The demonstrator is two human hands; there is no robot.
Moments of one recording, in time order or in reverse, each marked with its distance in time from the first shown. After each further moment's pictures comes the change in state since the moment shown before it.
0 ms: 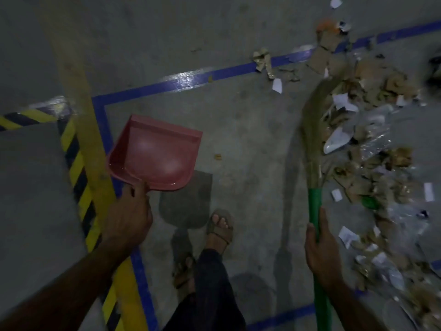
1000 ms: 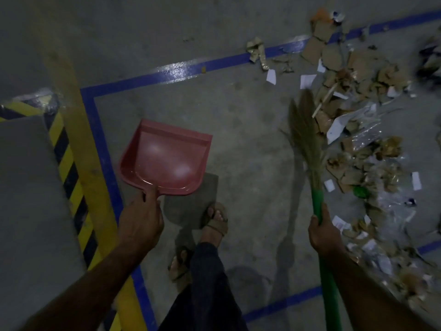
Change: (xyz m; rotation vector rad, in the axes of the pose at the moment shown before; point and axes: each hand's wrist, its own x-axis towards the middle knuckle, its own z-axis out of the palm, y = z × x) left_hand -0.026 0.034 0.023 -0.114 -0.022 -0.008; right_hand 0.030 0.023 -0.011 -0.157 -0.100 0.210
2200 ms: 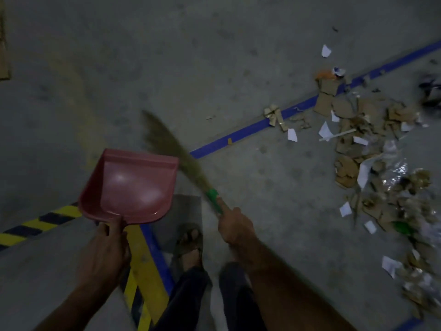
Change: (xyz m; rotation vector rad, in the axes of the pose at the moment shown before) left_hand 0.216 -0.179 -0.231 0.081 0.006 -0.009; right_hand -0.015 -0.482 0.110 -0.205 -0.334 -0.381
